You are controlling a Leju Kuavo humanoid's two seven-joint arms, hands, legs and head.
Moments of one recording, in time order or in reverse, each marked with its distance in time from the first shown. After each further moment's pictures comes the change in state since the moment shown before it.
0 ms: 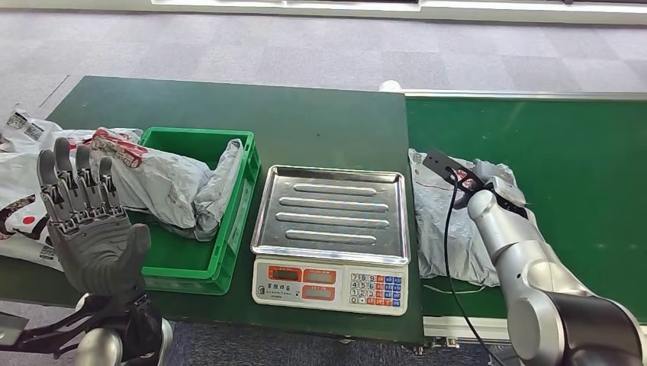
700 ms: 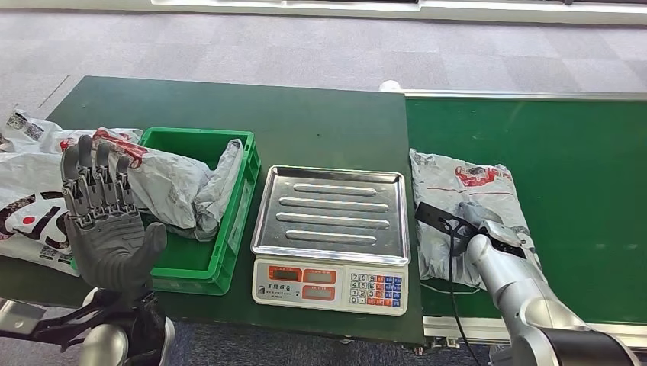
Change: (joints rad) left arm -0.014 0.000 0.000 0.029 -0.038 -0.036 0.024; right arm 0.173 -0.042 0.078 -0.009 0.042 0.039 -0.158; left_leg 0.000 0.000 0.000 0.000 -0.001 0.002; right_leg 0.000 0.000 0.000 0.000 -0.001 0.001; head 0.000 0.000
